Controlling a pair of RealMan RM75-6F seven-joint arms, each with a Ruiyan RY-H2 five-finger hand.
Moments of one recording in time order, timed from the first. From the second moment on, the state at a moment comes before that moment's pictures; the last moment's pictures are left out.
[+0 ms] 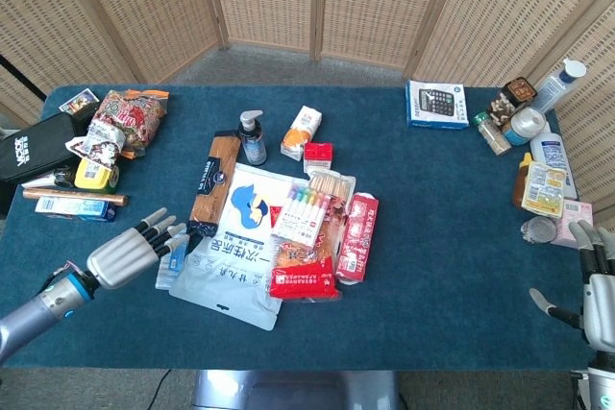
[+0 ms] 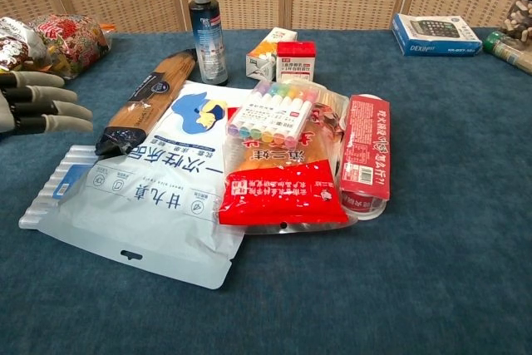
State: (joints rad) left arm -0.55 -1.24 0.09 -1.21 1.98 1.10 0.18; right arm -0.02 -1.10 0.13 -1.78 -1.45 1.62 -0.04
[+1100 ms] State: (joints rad) left arm -0.58 -1.29 0.21 -1.09 1.99 1.11 0.25; right arm -0.03 -1.08 0.12 -1.79 -1.46 1.63 -0.02
